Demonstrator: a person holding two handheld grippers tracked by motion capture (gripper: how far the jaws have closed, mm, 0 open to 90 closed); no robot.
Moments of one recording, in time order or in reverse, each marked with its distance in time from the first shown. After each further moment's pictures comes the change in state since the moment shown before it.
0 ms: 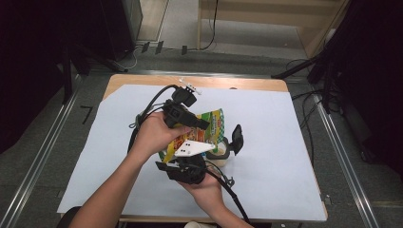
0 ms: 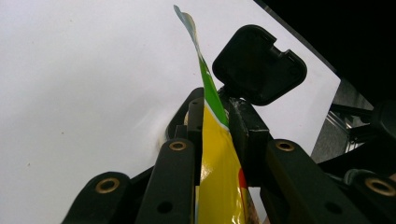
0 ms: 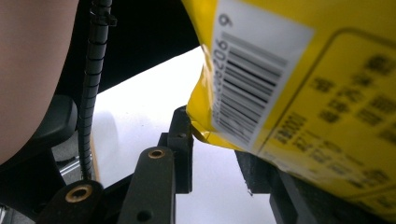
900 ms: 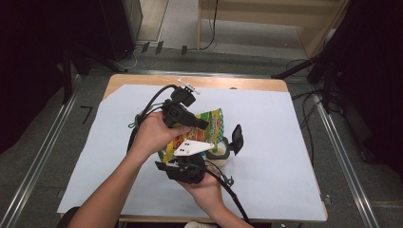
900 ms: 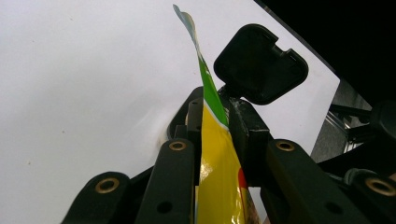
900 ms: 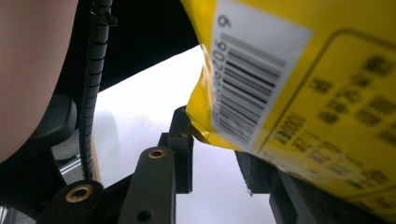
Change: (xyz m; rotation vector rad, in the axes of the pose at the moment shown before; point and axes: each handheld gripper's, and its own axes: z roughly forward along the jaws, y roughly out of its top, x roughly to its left) left arm 0.002 -0.001 -0.001 -0.005 -0.002 -0.008; right arm 0.000 0.001 0.002 0.010 0.004 0.004
